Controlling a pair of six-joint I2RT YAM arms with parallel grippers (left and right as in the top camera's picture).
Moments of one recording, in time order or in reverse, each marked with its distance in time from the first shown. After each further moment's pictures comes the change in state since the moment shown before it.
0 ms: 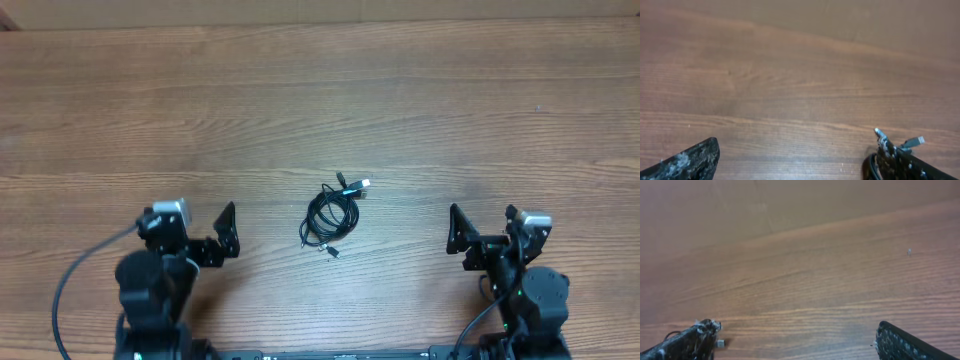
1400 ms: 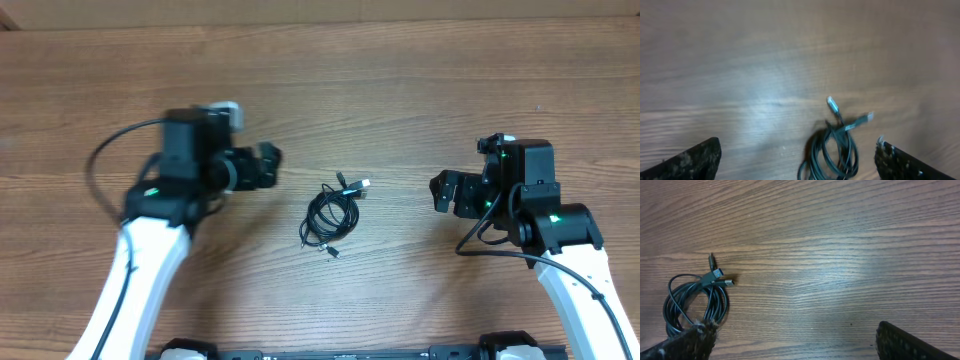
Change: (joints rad) left arm -0.288 0.875 0.649 -0.268 0.029 -0.092; right arm 0.000 0.954 0.680 -0.465 -0.135 0.000
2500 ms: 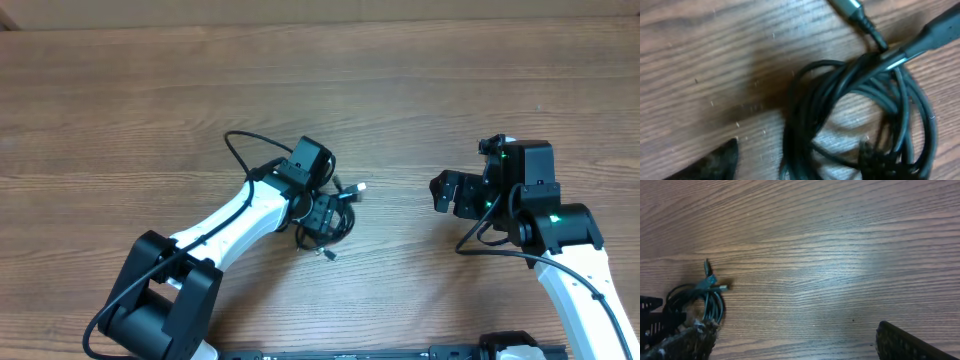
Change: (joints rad) left arm -0.340 0.420 0.000 -0.016 -0.213 0.058; right arm 0.000 0.000 0.001 -0.010 -0.002 0.030
